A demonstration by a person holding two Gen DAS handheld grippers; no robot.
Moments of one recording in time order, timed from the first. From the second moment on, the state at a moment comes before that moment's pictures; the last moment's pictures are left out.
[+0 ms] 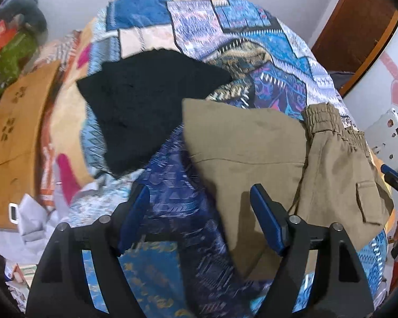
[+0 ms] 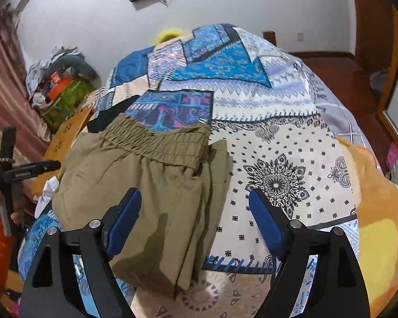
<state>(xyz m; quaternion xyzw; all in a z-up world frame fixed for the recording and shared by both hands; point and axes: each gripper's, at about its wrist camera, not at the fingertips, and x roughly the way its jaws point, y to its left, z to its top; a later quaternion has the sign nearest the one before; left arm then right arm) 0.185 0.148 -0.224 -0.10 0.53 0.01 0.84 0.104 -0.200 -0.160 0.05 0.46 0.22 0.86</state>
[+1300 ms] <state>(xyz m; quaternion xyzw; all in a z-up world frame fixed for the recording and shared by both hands) 0.204 0.144 -0.237 -0.13 0.54 -0.03 0.83 0.124 -0.194 -0.187 0.06 0.51 0.23 0.83</state>
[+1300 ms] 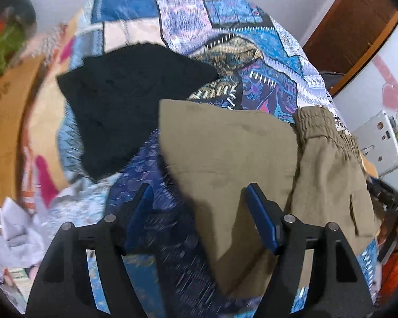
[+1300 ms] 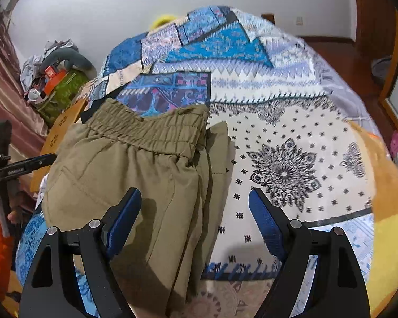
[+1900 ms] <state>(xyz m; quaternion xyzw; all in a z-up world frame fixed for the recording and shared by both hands) 0.228 0.111 -0.232 -0.09 0.53 -0.01 0.85 0.147 -0.187 -0.200 0.11 0.52 0.29 0.80</state>
